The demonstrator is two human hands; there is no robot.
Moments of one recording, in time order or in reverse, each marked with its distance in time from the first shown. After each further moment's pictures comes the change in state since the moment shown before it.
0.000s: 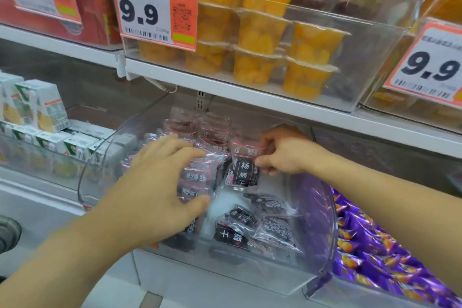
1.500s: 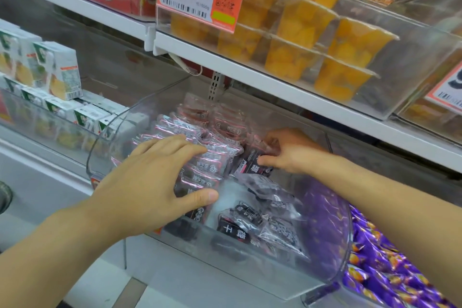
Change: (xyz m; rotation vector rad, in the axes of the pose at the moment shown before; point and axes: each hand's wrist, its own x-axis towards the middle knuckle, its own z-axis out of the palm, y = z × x) left_hand -0.014 -0.032 0.020 0.115 0.009 -0.002; right_hand 0.026 0.001 0.009 -0.297 0.055 -0.061
